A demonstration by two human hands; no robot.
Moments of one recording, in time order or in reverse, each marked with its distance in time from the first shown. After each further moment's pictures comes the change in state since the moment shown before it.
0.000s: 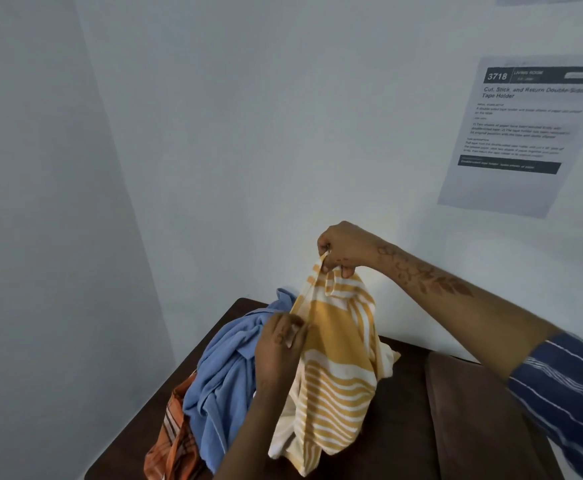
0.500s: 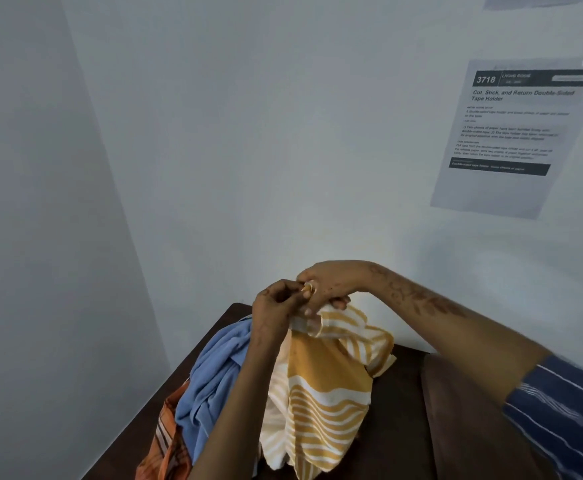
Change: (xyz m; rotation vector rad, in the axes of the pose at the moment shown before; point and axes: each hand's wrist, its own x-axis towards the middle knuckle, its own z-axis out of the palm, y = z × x) left_hand 0.059 0.055 -0.021 -0.587 -0.153 -0.295; right_hand -0.011 0.003 0.022 0.043 -0.404 -0.145
